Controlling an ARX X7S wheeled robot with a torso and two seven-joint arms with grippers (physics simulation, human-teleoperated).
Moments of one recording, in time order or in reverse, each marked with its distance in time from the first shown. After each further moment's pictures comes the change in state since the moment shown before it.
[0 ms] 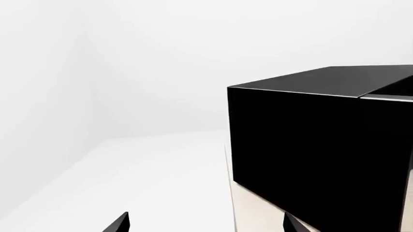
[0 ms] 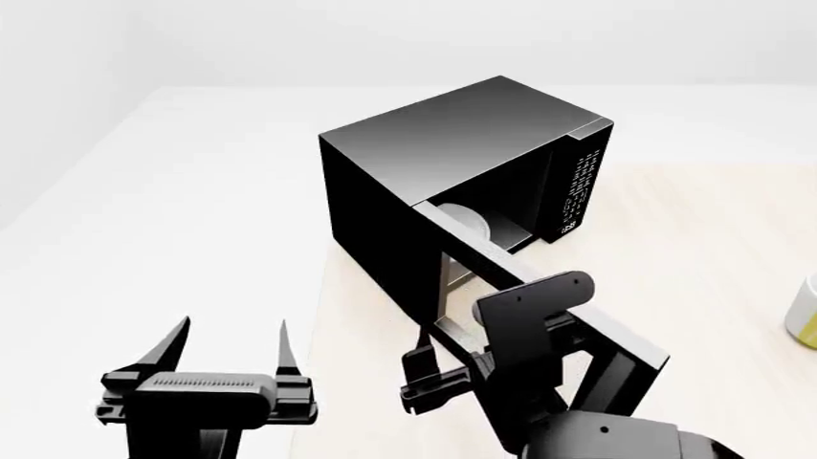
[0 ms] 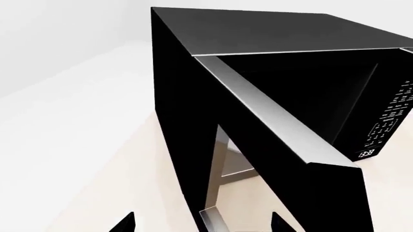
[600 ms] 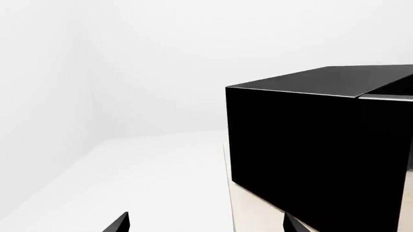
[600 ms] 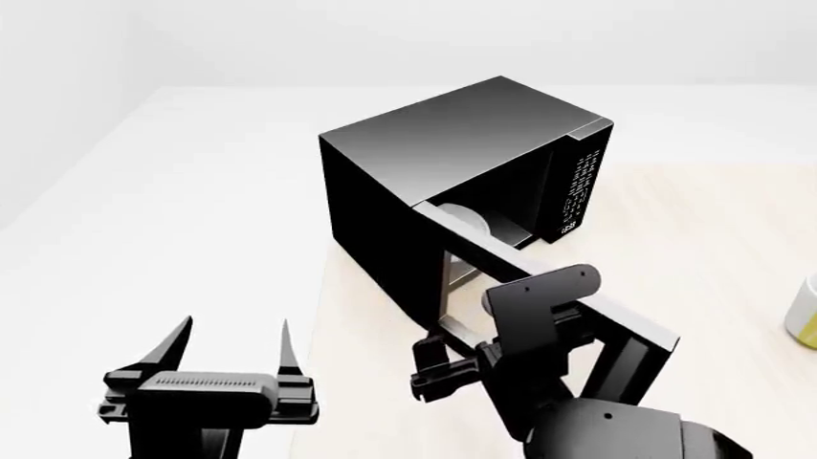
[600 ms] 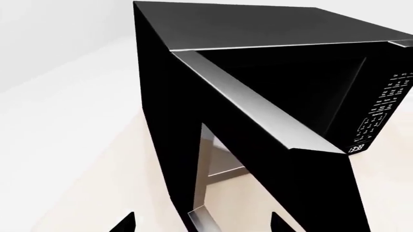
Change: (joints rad) left arm -0.006 -0.005 0.008 -0.005 -0.005 0.003 -0.002; right arm 0.007 0.006 0.013 0.055 -0.002 -0.012 -0.026
